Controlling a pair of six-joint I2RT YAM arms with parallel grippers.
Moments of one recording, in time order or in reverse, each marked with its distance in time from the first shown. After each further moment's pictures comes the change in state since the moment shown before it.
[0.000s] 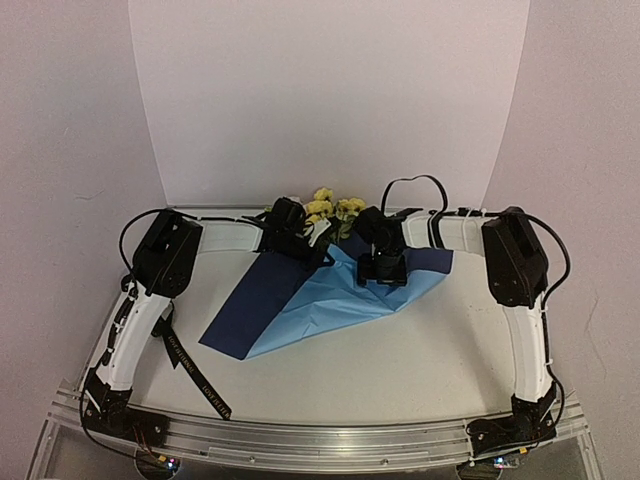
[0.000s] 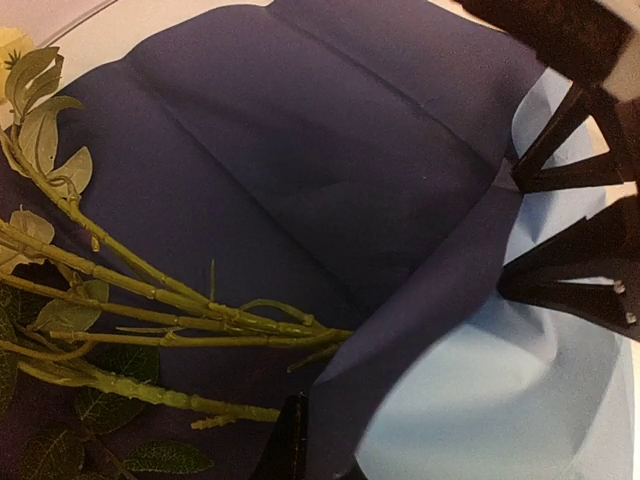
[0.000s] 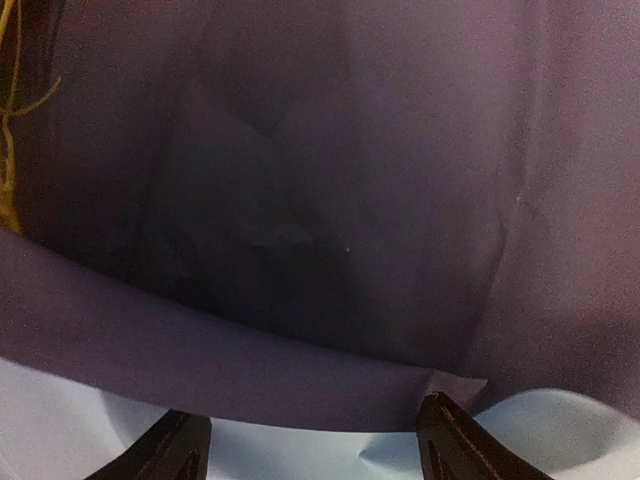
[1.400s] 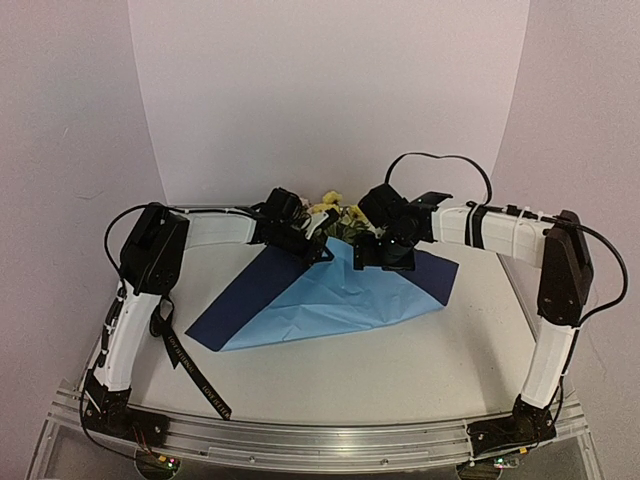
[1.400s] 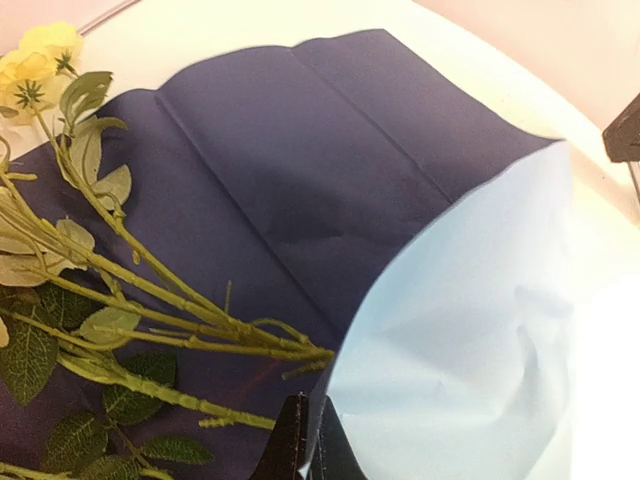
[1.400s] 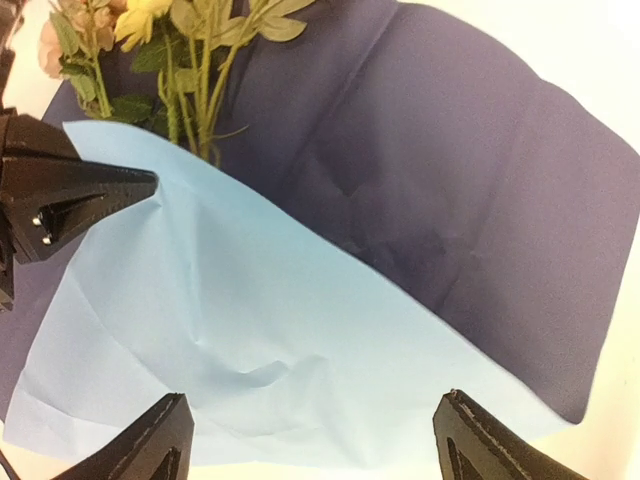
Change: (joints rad) left arm -0.006 -0.108 -0.052 -0.072 0.038 -0.023; right arm 0.099 -0.310 -0.134 0.019 0.013 -0.013
